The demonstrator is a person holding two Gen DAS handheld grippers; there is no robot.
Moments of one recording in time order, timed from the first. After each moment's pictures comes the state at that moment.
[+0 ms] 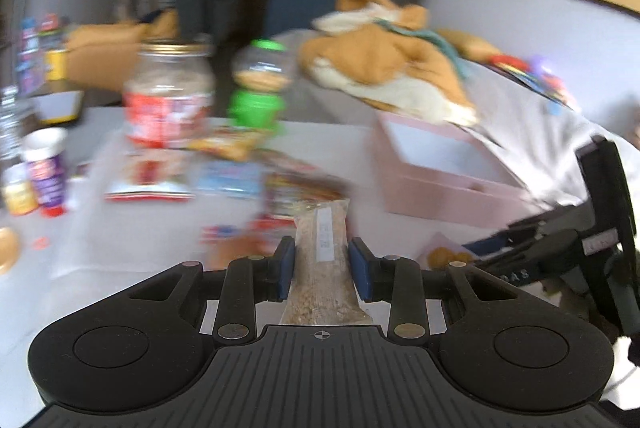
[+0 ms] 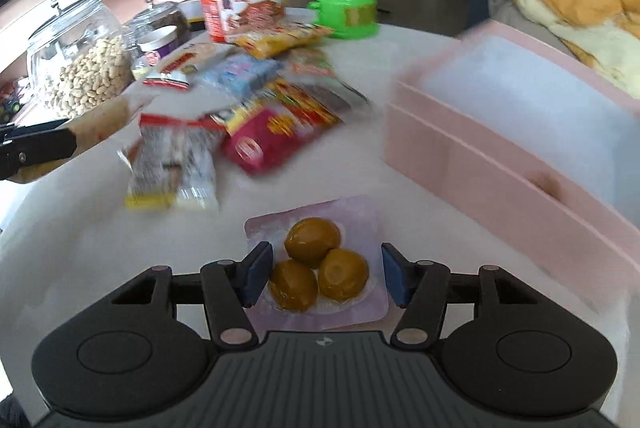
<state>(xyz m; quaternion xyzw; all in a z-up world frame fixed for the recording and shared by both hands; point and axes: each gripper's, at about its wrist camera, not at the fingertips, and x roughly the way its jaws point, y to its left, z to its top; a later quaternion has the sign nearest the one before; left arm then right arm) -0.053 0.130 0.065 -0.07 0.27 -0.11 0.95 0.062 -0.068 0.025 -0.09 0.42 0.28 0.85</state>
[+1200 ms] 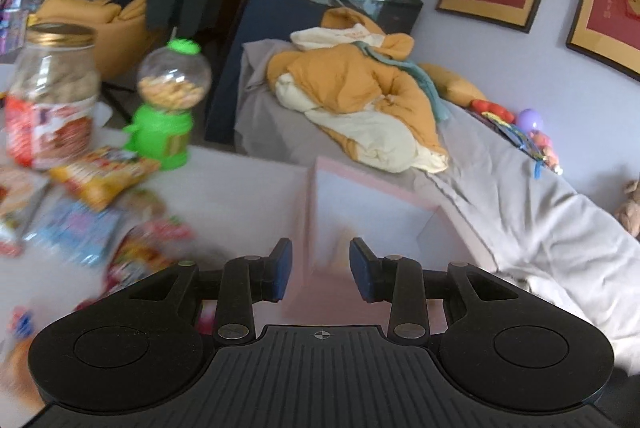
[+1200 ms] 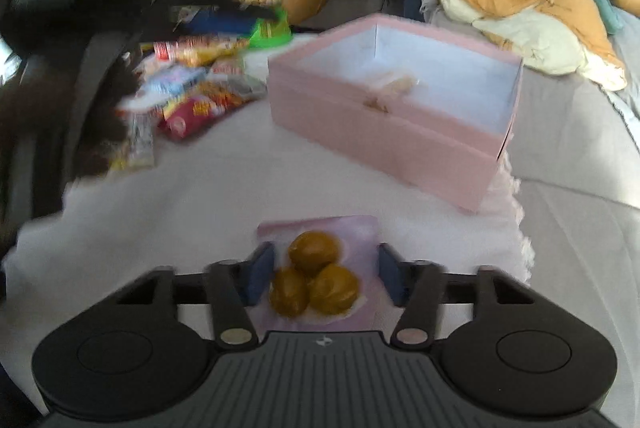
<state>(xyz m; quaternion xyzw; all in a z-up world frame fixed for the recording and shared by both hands) 0.064 0.067 0.061 -0.17 0.24 -0.12 0.95 0.018 -0.152 0.034 -0.07 0.38 0.22 0.89</state>
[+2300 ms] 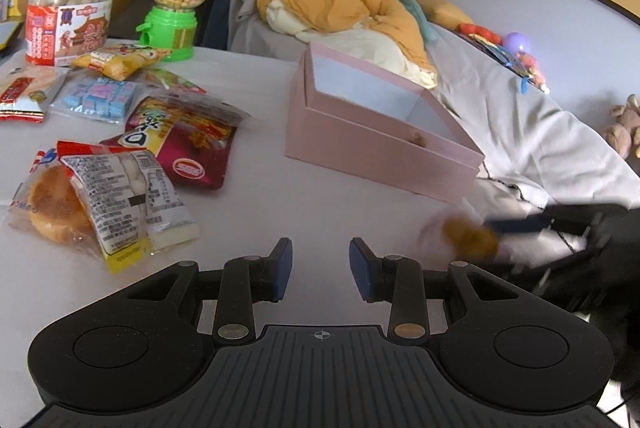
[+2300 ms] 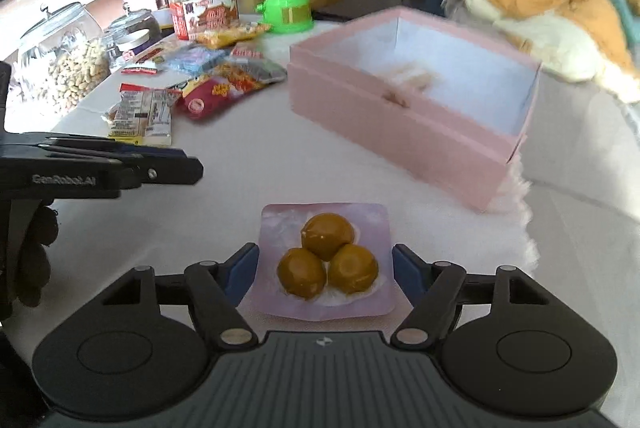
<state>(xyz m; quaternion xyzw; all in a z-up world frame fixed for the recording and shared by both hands) -0.004 0.059 0.011 -0.14 0.33 -0.16 0.92 0.014 -0.151 0.038 -0.11 0.39 0.24 0.88</state>
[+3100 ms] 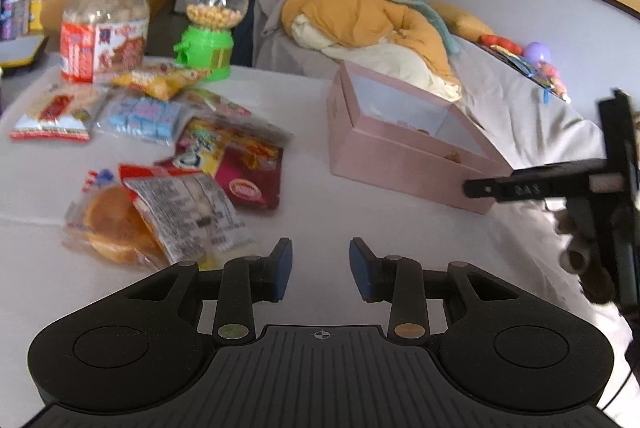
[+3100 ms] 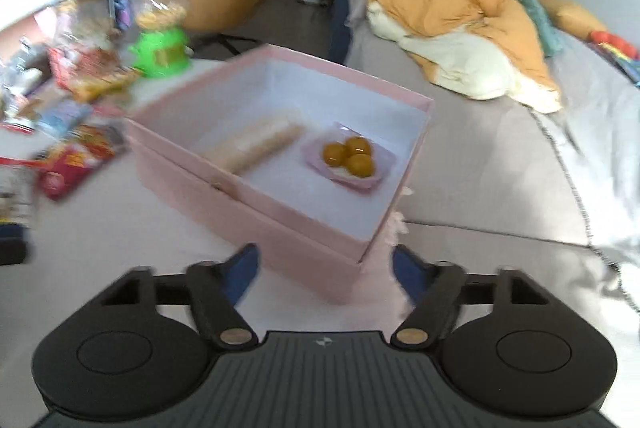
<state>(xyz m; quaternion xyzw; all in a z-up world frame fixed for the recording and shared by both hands) -0.010 0.084 0.023 -0.12 0.31 -0.12 0.94 0.102 -0.174 0.042 -0.12 0.37 0.10 0.92</state>
